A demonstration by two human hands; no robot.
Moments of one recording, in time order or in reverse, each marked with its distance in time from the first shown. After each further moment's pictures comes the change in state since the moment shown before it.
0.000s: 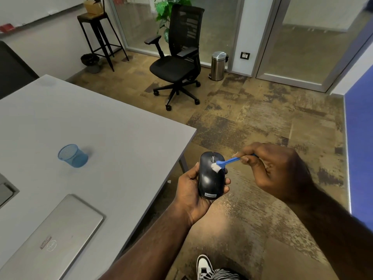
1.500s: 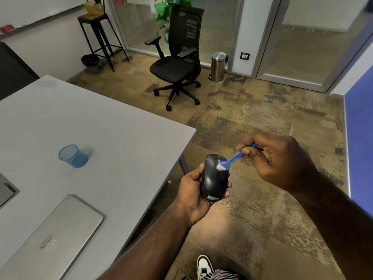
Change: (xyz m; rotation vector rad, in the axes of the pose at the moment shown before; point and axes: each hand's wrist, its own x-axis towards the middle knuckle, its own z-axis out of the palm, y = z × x) left_hand -0.008 0.000 0.013 0.111 0.030 -0.063; right_hand 0.014 0.007 -0.010 0.057 -0.103 0.146
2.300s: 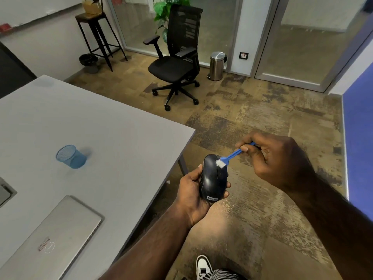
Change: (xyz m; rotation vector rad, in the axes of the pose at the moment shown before) left_hand 0.003 0.000 0.001 -0.024 0.004 -0.003; right_hand 0.002 0.001 0.005 -0.060 0.053 0.018
